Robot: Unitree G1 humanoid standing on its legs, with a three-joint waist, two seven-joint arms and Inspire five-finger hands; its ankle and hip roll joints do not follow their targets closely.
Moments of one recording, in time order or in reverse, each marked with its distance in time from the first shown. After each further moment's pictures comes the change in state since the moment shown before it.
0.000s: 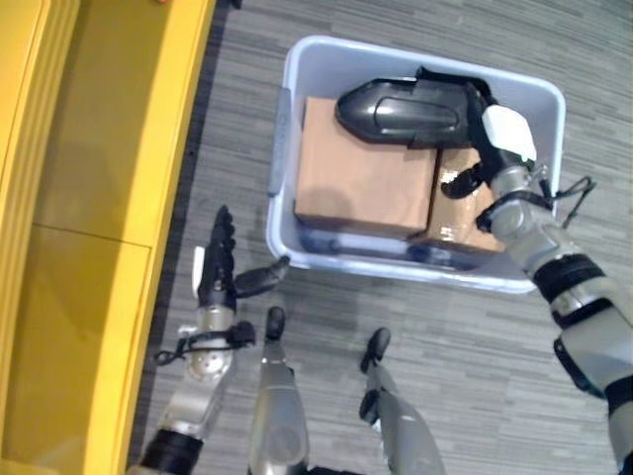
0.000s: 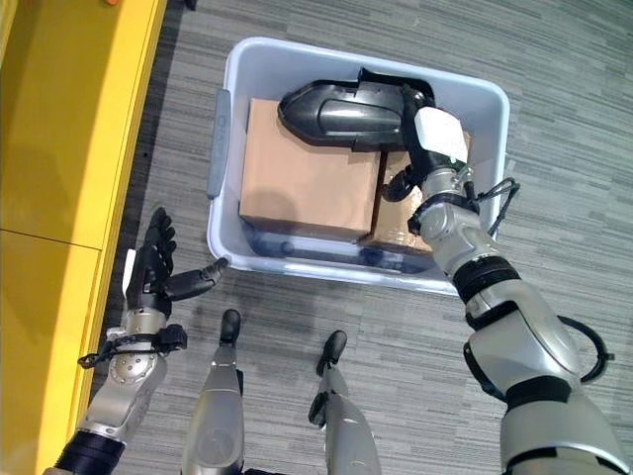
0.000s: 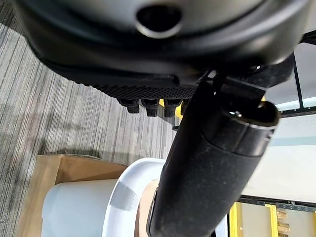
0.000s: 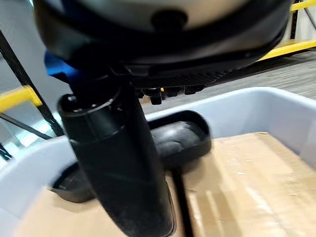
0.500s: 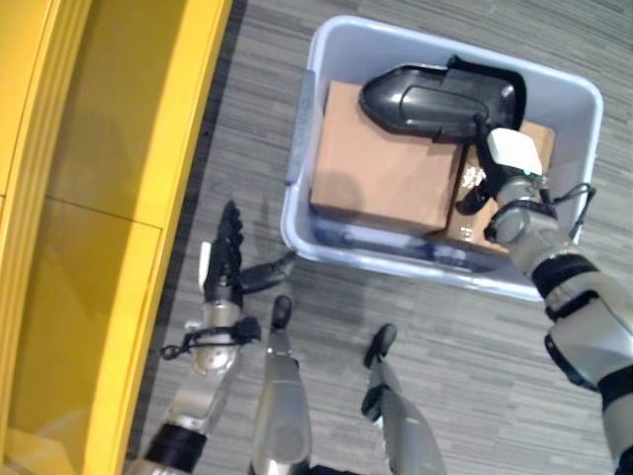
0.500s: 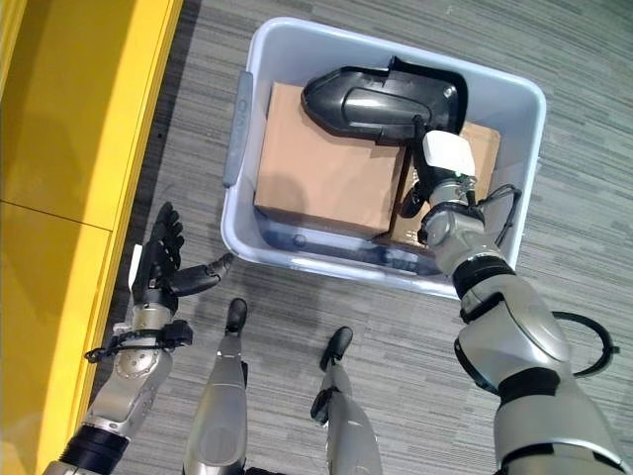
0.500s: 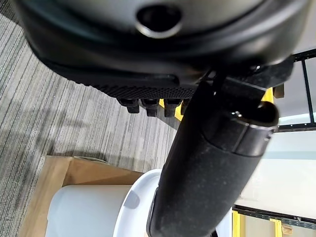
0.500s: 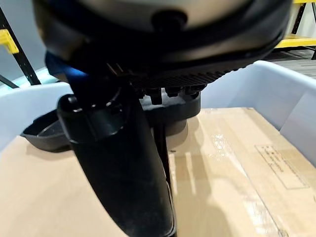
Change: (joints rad) left arm -0.030 0.001 -0.036 0.002 -0.041 -0.006 -0.003; right arm -0.039 0.059 0.079 0.171 -0.011 -0.004 0.029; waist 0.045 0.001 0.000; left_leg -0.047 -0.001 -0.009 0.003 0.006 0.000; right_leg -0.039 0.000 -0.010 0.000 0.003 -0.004
